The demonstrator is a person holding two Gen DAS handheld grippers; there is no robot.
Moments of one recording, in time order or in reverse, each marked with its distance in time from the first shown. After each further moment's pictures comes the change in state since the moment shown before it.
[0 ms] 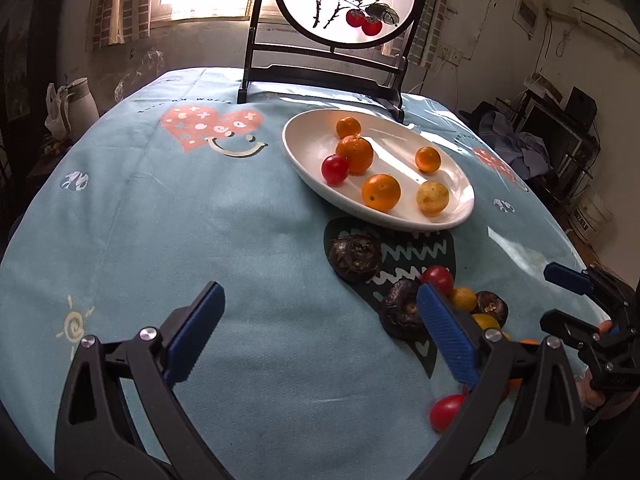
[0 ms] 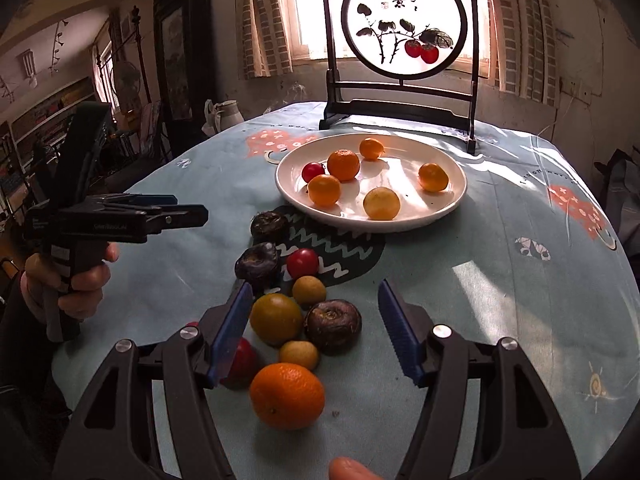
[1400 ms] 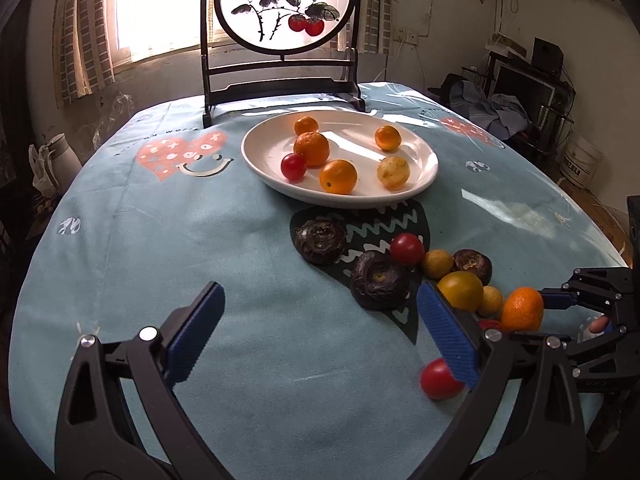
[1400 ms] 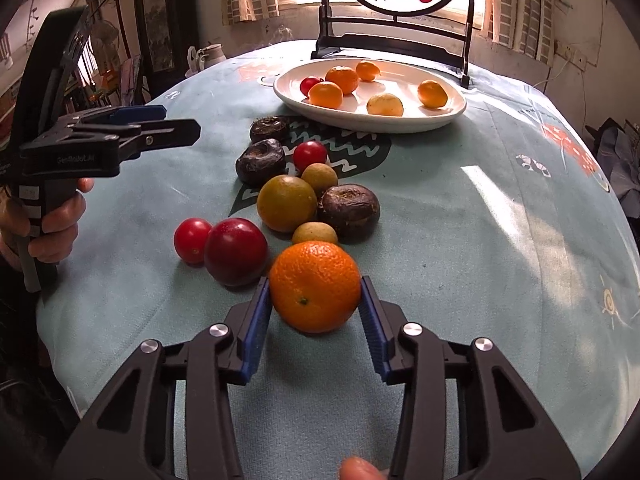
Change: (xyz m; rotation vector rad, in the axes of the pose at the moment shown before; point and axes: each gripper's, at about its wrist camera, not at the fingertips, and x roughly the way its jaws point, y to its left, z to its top) left arm -0.014 -0.031 -0.019 0.217 -0.009 -0.052; right arm 0.016 0.012 -0.047 0.050 0.195 -0.048
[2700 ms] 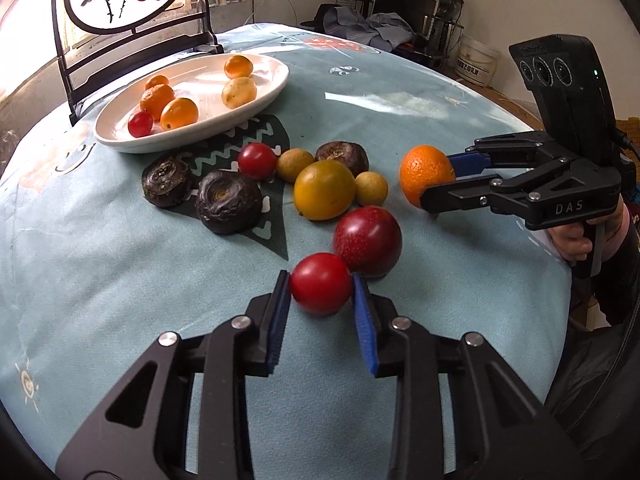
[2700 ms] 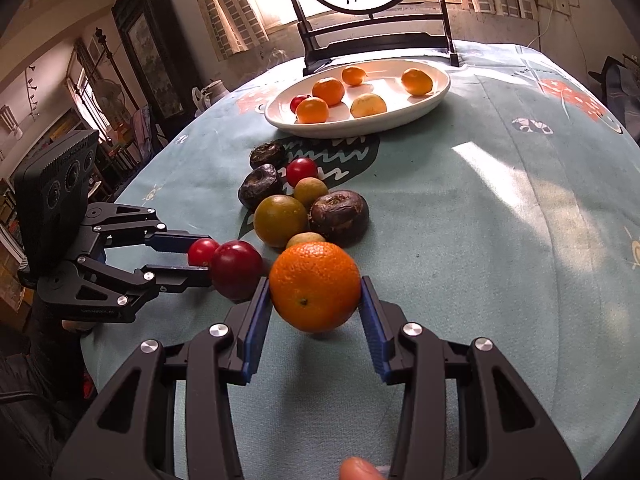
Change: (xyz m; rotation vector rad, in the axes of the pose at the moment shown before) left arm 0.018 -0.050 -0.033 0.287 0.192 -0.298; right arm -0.010 -0.028 -0.001 0.156 -0.053 0.155
